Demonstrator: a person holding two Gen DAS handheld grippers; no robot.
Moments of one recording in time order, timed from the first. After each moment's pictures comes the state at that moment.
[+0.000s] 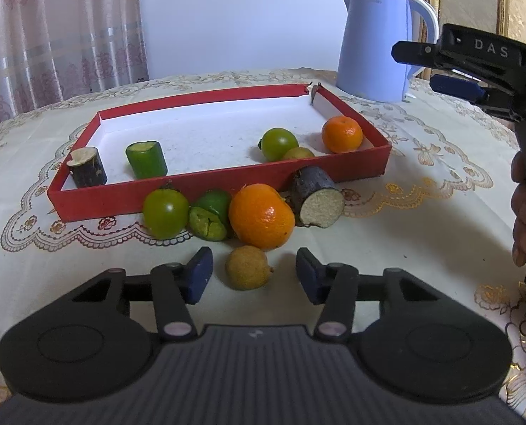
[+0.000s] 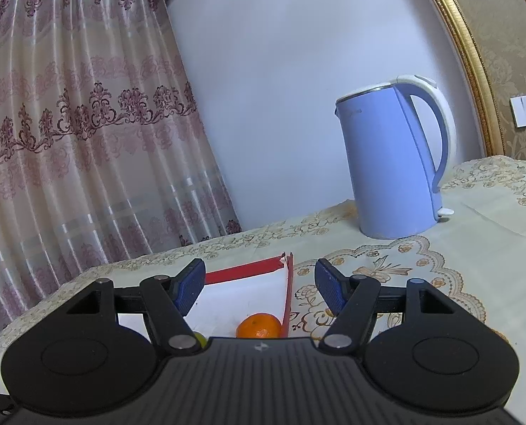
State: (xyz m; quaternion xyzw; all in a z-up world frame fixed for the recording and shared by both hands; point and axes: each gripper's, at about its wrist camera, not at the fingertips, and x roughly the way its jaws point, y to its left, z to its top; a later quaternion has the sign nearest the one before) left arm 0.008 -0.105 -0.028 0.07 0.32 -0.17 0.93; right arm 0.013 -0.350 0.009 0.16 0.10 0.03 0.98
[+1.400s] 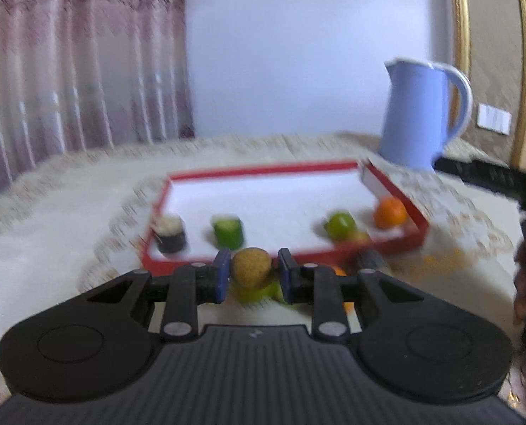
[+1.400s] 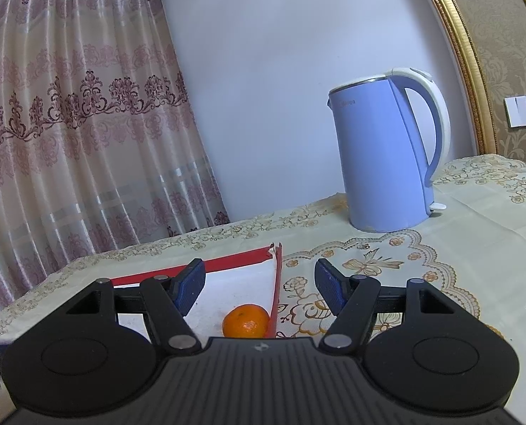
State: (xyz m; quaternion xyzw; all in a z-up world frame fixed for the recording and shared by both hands) left arm 0.001 -0.059 0.032 0.05 0.23 -0.11 0.97; right arm 0.021 -0.349 0.002 0.15 0.12 0.02 0.98
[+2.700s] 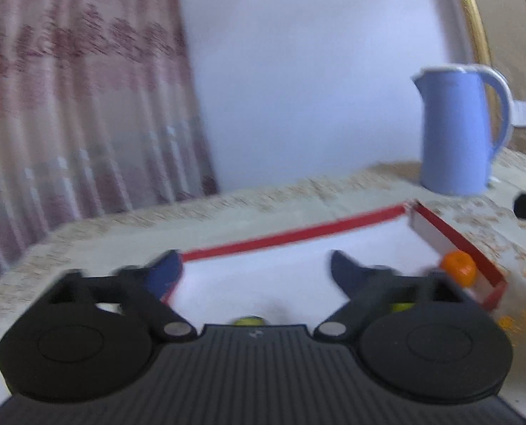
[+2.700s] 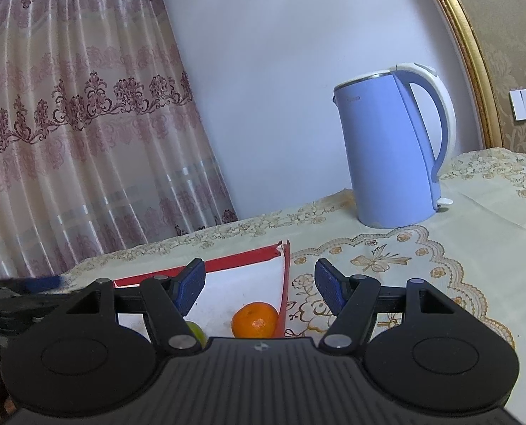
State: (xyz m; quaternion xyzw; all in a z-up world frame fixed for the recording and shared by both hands) left arm 0.078 -0.089 0.025 0.11 0.14 -0.06 0.98; right arm 0.018 -0.349 0.003 0.16 0.12 0.03 0.98
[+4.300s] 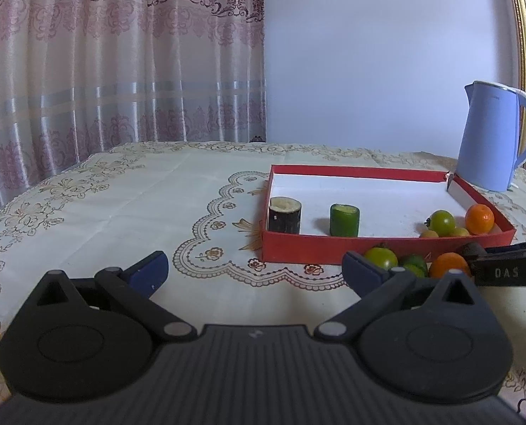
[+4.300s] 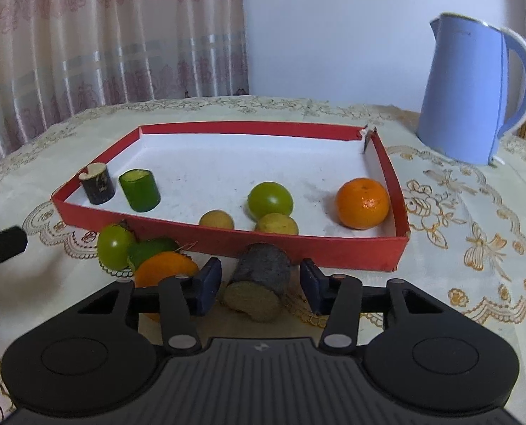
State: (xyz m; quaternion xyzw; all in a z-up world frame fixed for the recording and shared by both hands) left arm -0.005 0.014 -0.009 0.01 0.20 -0.01 0.98; right arm 0.045 -0.221 -0.024 0.02 0.31 0.03 0.95
